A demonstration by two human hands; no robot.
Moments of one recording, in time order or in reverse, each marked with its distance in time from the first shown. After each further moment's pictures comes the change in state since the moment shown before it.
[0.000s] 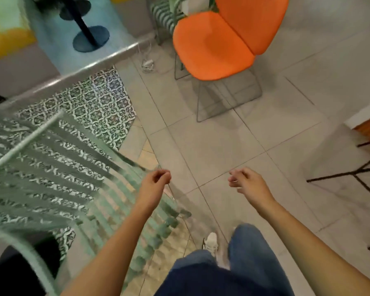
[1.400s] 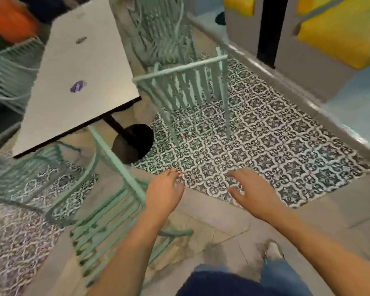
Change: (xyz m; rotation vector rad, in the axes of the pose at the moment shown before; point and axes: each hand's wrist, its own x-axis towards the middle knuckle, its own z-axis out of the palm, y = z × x) left_hand 0.437 0.168 -0.321 0.437 1.105 -0.852; right_hand 0.495 -0.538 0.584 -1.103 -1.512 -1.508
